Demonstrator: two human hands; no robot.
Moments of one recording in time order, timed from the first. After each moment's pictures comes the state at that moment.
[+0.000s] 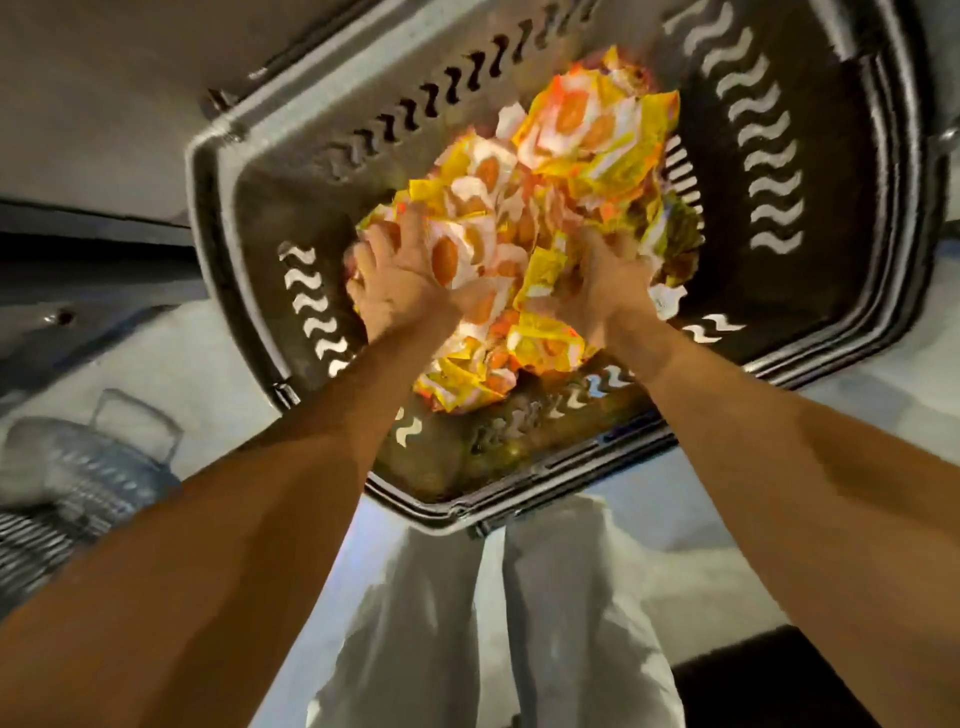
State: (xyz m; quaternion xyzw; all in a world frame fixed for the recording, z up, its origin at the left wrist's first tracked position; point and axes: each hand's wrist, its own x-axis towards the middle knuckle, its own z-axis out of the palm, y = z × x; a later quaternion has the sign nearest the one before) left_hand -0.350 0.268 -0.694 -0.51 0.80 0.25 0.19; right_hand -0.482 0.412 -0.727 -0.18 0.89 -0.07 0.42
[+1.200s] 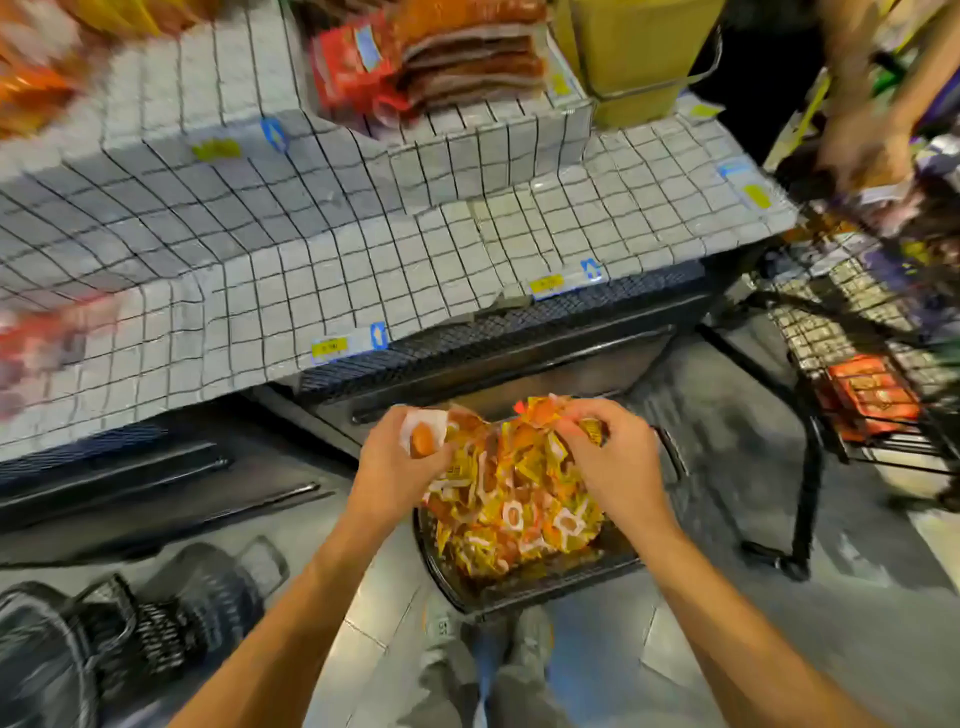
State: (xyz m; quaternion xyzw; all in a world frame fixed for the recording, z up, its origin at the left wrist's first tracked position) left_hand -0.315 0.249 -0.156 -0.50 0.73 0.45 -0.13; right_hand -0.505 0.393 -0.160 -0.30 0.80 -0.47 0.22
